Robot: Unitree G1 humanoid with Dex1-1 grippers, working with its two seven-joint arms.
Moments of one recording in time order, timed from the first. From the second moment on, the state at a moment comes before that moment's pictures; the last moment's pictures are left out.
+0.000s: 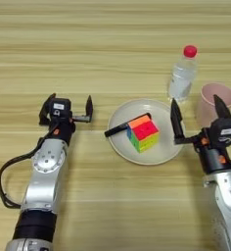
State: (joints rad) left arm -0.11 0.08 0.06 0.20 -0.01 -0.12 -0.05; right arm 0.24 0.04 0.16 -0.29 0.03 -0.25 0.10
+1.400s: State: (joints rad) left arm -0.12 0.06 0.09 0.26 -0.01 -0.17 -0.01; right arm 0.12 0.05 0.30 0.05 0.03 -0.22 0.16
